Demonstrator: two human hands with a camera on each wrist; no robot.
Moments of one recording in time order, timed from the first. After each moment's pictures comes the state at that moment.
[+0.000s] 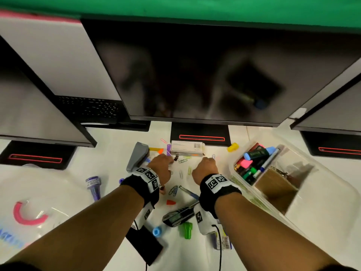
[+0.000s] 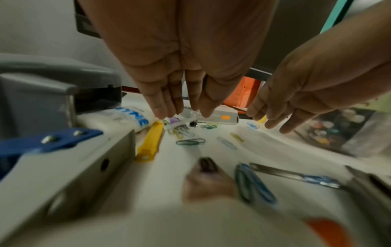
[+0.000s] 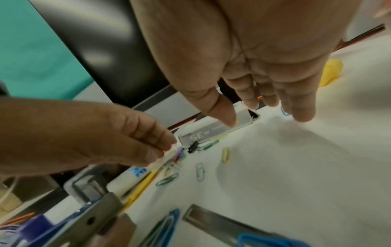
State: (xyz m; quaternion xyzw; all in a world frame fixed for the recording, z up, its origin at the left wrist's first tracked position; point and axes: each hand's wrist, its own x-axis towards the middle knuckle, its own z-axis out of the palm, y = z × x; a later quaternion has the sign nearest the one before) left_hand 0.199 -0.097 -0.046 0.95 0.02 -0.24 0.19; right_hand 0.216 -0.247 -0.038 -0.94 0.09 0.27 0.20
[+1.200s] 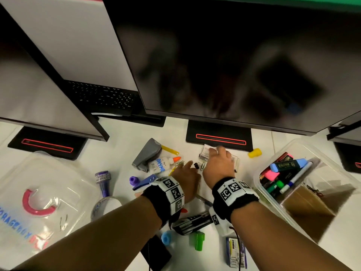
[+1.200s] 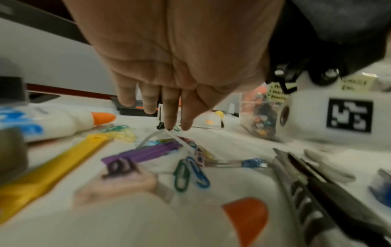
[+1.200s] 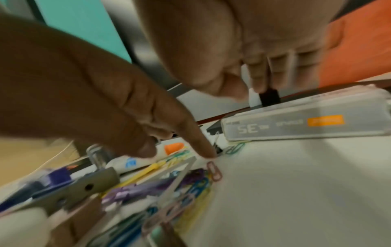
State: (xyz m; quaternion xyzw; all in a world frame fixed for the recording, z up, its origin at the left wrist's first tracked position) left_hand 0.187 -0.128 -0.058 0.96 -0.14 -0.25 -0.01; right_hand 0.230 -0.230 -0.039 -0.98 -0.05 0.17 0.11
